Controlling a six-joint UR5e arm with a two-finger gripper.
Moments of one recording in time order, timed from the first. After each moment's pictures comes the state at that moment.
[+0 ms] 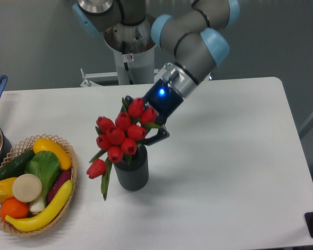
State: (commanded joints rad) arm 2.63 -1.65 -1.85 -0.87 0.42 1.13
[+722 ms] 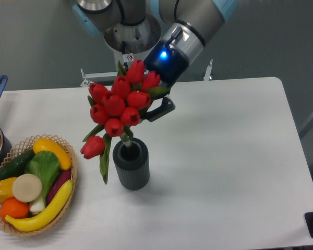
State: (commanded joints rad) arm 2.69 -1.65 -1.67 -0.87 0.42 1.03
